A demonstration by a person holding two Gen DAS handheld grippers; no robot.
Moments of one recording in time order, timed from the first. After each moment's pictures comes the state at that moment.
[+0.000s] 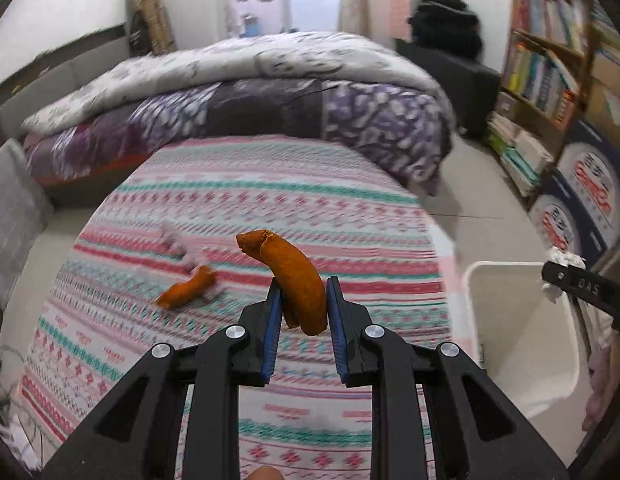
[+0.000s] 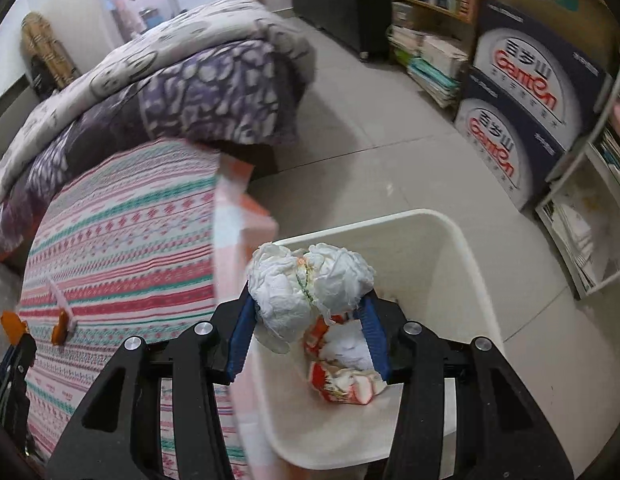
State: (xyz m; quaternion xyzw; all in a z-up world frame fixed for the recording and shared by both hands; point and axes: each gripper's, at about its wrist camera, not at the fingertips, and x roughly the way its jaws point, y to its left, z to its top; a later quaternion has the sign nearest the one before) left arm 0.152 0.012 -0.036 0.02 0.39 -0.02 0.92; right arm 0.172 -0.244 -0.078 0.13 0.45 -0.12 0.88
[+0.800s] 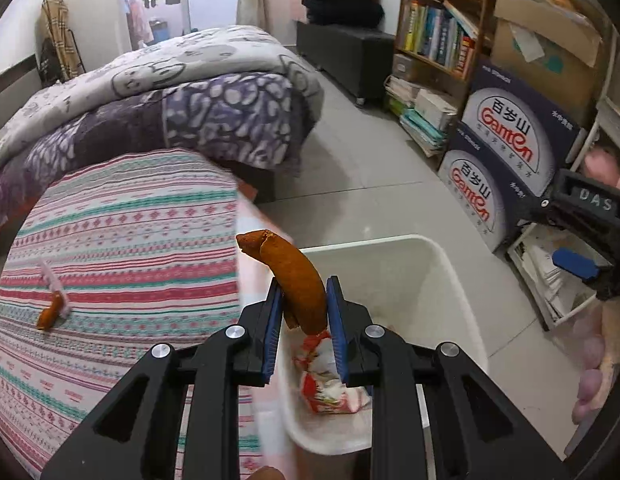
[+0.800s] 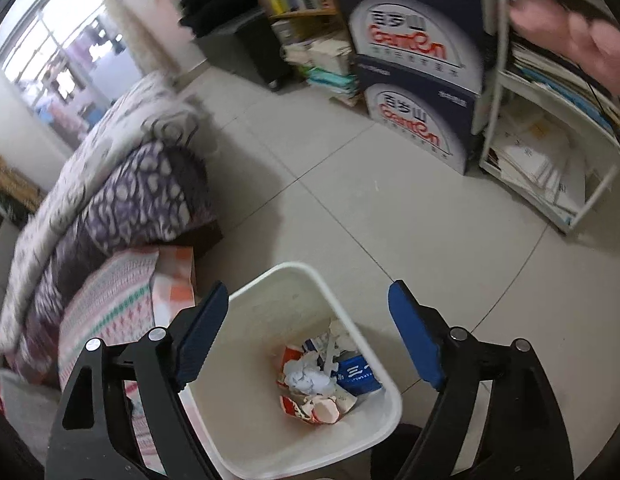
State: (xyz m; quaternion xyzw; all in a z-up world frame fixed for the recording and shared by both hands) left arm 0.145 -0.170 -0.041 0.05 0.41 -0.15 0.90; right arm 0.111 -0.404 -0.056 0.32 0.37 -0.21 0.85
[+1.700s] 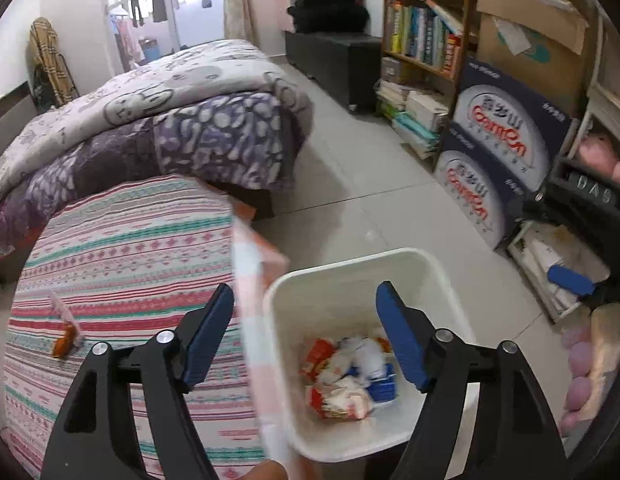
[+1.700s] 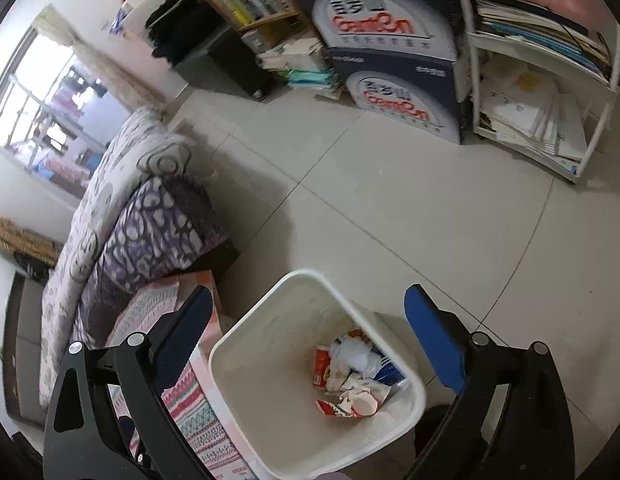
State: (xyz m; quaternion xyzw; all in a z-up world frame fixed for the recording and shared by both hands) left arm 0.148 -0.176 -0.023 0.09 0.39 -0.15 0.90; right arm 0.114 -0.393 -0.058 0.38 0.36 -0.19 0.83
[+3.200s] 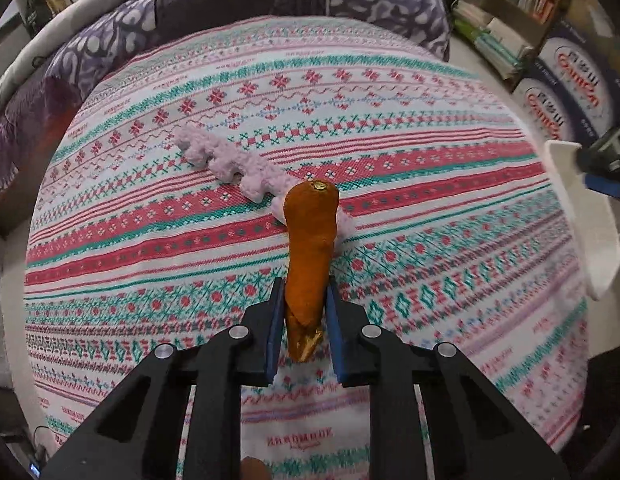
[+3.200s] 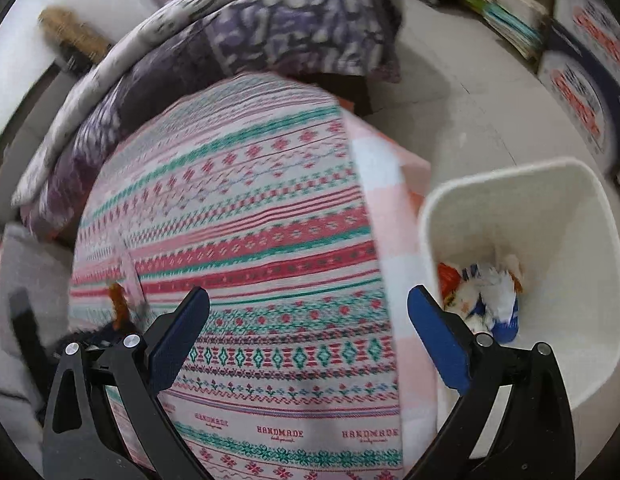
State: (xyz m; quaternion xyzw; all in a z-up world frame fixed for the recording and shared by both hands) left arm 0.241 0.159 -0.130 0.10 0.55 -0.15 0.82; right arm 0.223 -0.119 -0.118 0.16 0.52 0.01 0.84
